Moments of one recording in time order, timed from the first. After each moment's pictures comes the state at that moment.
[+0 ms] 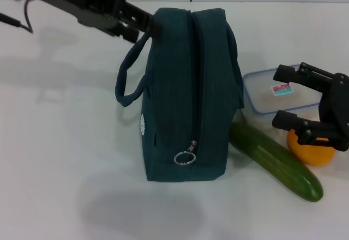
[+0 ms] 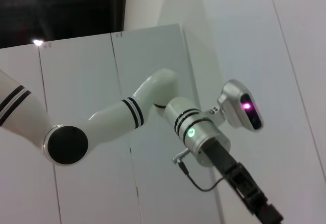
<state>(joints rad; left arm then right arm) -0.79 -1.88 0.94 1.11 2.11 1.80 -2.75 0.46 2.01 -0.99 -0.48 -1.43 -1.88 1.11</state>
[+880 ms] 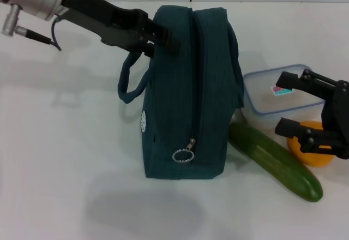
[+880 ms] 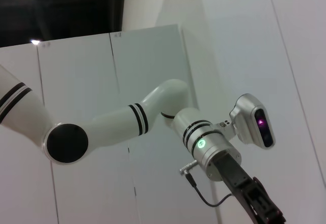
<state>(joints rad) -0.81 -1.93 0.95 0.99 2.14 1.74 -2.76 0.44 2.01 -0.99 -0.47 -1.44 -1.88 1.08</state>
